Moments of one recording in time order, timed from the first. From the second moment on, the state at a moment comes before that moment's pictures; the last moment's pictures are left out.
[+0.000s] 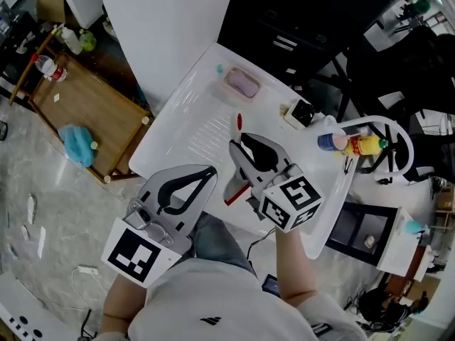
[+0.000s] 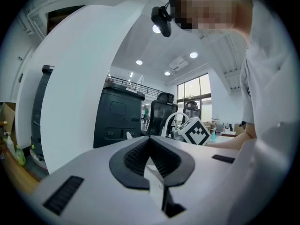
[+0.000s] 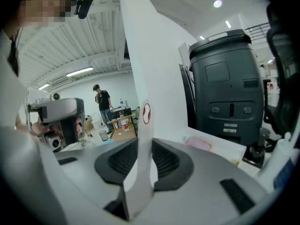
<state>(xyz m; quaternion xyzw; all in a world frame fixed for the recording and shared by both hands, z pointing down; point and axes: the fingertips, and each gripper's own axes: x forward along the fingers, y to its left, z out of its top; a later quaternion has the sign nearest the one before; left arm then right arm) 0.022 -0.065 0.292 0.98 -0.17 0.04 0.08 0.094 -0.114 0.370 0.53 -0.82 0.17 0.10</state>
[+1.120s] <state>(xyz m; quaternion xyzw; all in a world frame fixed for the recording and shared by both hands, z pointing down) 0.068 0.024 0.262 1.00 -0.02 0.02 0.03 0.111 0.028 0.265 0.62 -0.78 0.07 0.00</state>
